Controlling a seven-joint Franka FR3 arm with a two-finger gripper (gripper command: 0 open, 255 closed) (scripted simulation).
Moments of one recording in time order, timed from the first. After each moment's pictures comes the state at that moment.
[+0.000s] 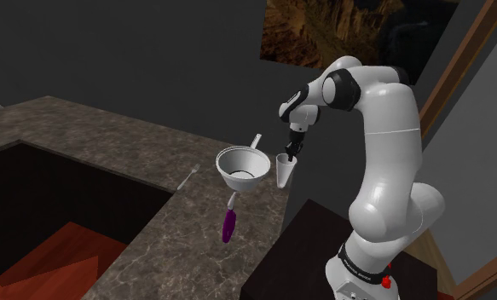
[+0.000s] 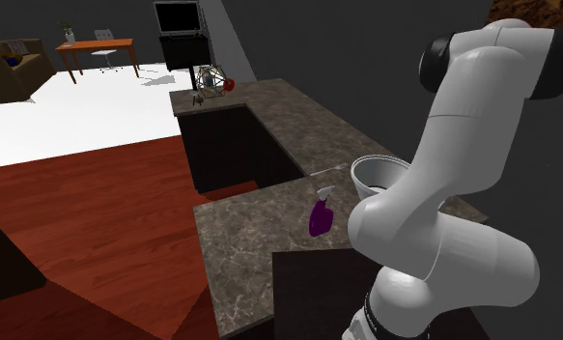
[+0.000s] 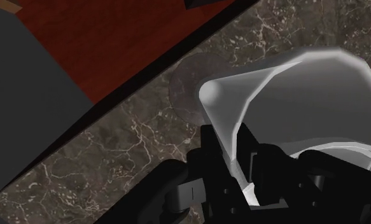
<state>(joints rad) -0.52 0.57 -0.27 -1.84 0.25 2.18 -0.72</state>
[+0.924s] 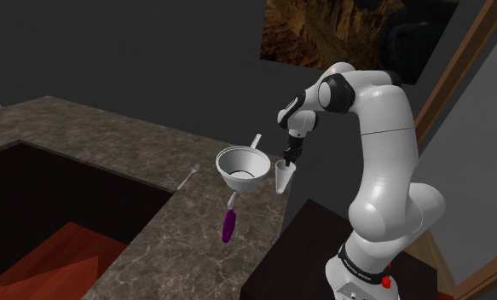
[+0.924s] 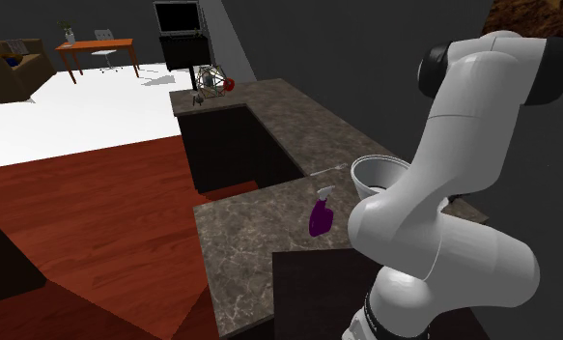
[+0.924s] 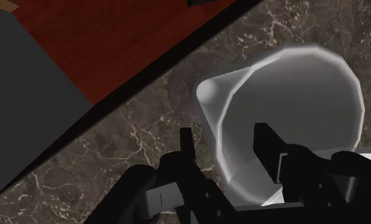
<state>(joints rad) -0.53 0.63 -0.26 -1.84 0.27 2.24 -0.73</state>
